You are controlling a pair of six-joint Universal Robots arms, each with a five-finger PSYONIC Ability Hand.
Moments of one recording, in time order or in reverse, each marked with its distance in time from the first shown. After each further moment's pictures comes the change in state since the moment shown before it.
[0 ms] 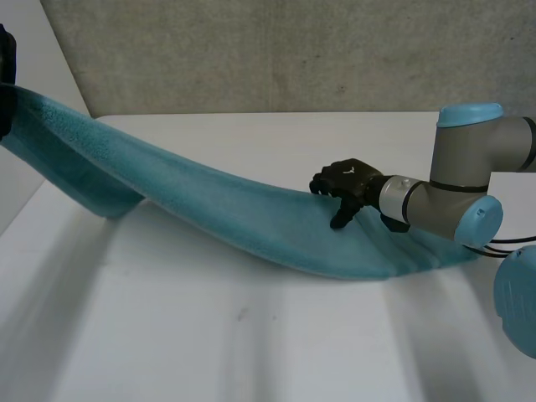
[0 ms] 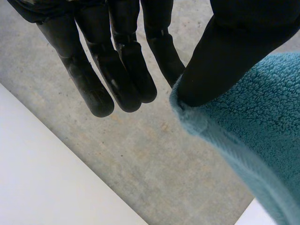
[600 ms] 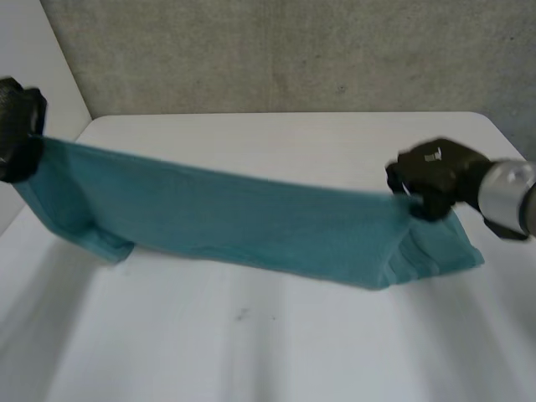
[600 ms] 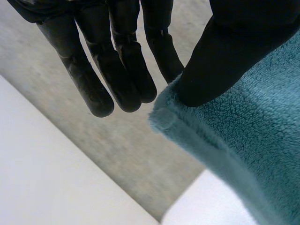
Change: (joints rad) left arm 0.037 -0.181 -0.036 0.001 0.032 0.016; right arm -0.150 -0.760 0.730 0.076 0.130 -0.239; left_hand 0.000 0.001 0.001 0.000 0.000; right_hand 0.317 0.405 0.417 0.442 0.423
